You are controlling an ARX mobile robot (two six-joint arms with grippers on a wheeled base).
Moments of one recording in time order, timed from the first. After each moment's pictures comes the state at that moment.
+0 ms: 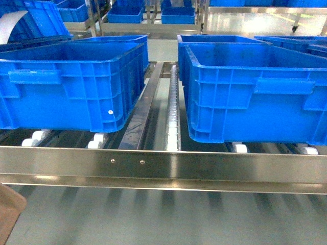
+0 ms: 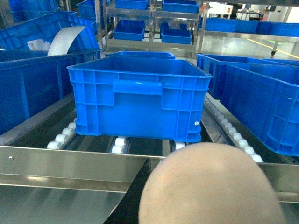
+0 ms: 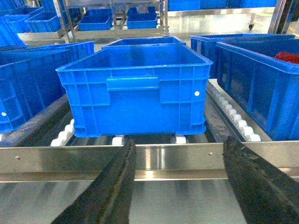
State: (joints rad) left arm 0.00 0.01 0.02 -0.01 0.00 -0.01; right arm -0.01 0.00 0.01 0.00 0.00 0.00
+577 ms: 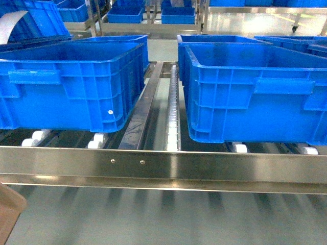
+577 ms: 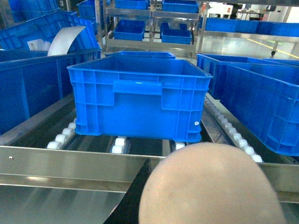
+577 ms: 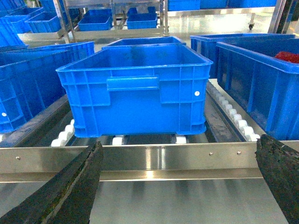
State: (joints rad) left arm 0.00 0.01 0.02 -0.01 0.00 -0.01; right arm -0.01 0.00 0.01 0.00 0.00 0.00
